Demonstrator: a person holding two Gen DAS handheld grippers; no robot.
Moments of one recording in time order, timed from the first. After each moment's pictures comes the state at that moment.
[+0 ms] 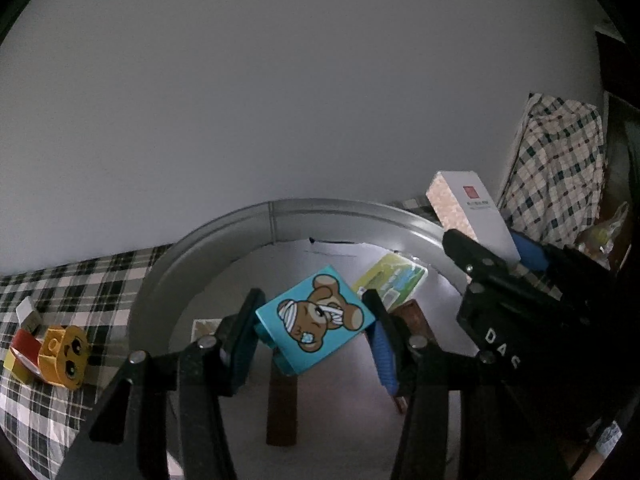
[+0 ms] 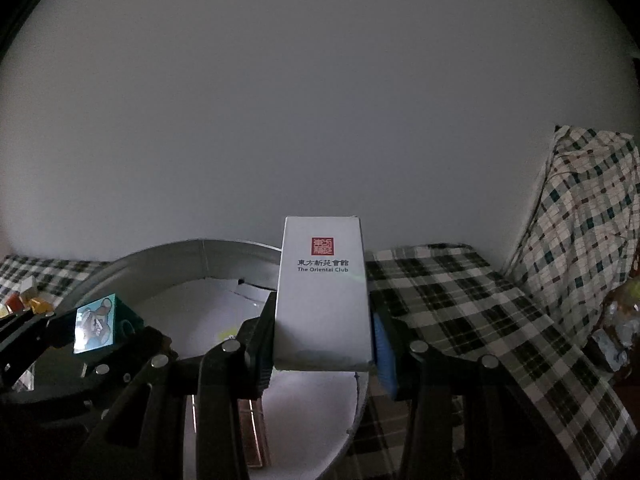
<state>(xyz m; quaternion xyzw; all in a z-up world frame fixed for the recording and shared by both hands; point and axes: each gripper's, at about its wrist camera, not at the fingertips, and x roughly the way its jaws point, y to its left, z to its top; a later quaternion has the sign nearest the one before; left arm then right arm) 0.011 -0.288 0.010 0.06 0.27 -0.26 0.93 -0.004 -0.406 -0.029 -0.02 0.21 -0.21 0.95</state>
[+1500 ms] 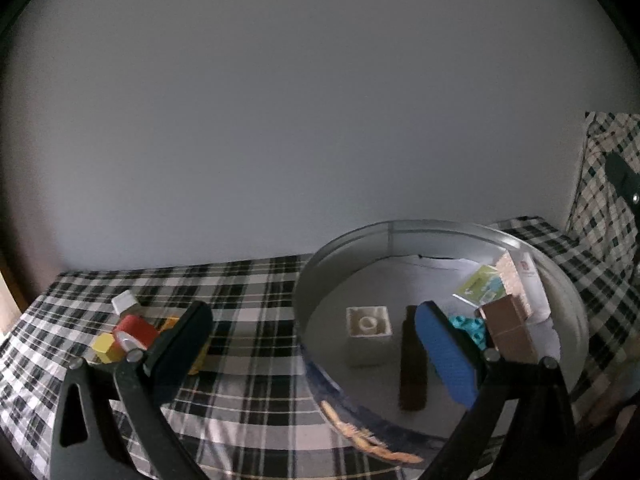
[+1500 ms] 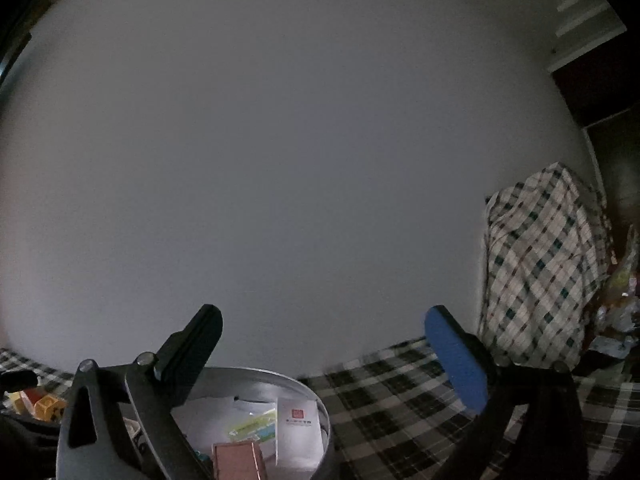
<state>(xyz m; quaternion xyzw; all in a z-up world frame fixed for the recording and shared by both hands) -0.015 -0.215 0.020 0.07 0.20 -0.12 0.97 -0.092 -0.383 -0.011 -0.01 -0.07 -0.27 0.96</state>
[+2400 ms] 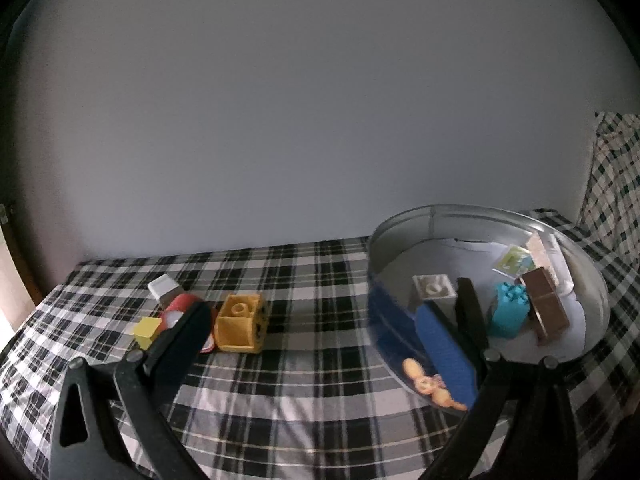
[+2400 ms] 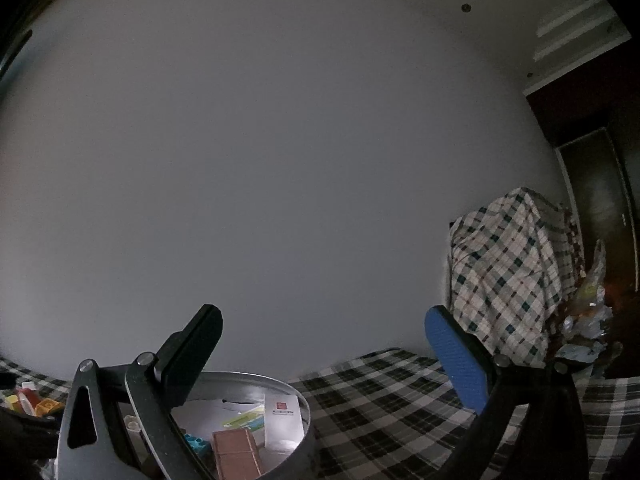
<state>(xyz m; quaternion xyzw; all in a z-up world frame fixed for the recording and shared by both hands) -0.018 -0.156 0.012 0.07 0.20 -0.10 0.97 -0.133 -0.349 -0.012 -0.02 -0.10 -0.32 0.94</state>
